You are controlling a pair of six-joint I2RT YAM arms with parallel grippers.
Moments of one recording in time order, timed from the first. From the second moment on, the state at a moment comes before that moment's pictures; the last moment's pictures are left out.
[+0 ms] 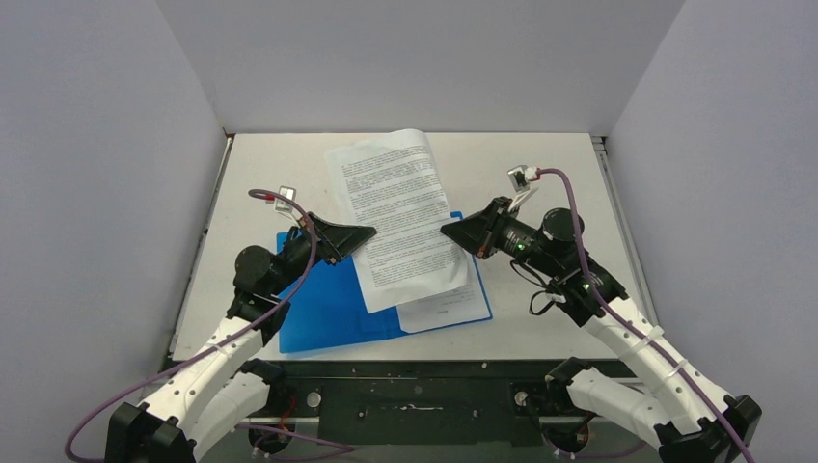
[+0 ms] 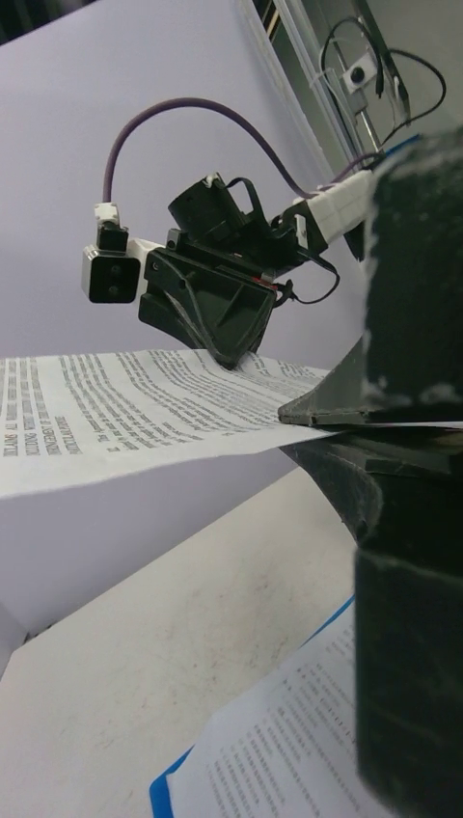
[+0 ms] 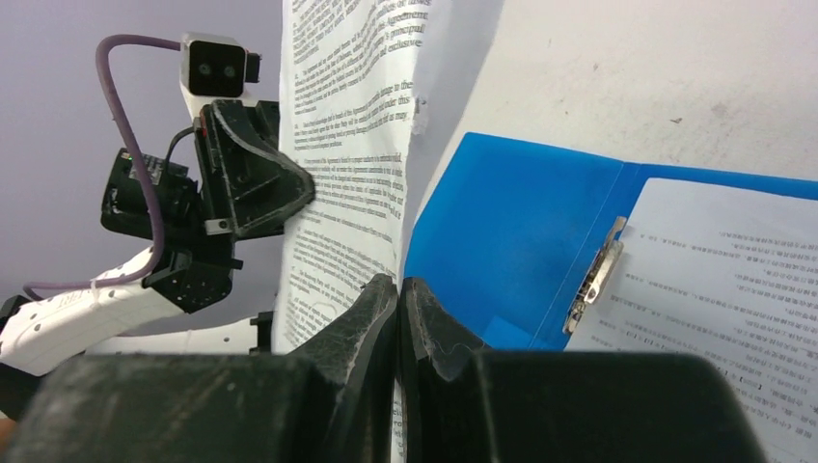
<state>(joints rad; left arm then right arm) -0.40 0.84 0.48 0.66 0.49 -1.20 0.59 0.90 0.87 -0.05 -0.37 0.69</state>
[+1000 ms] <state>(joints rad) -0.40 0.78 0.48 0.98 0.82 -1.24 0.59 0.70 0.86 -0.14 -0.36 0.58</state>
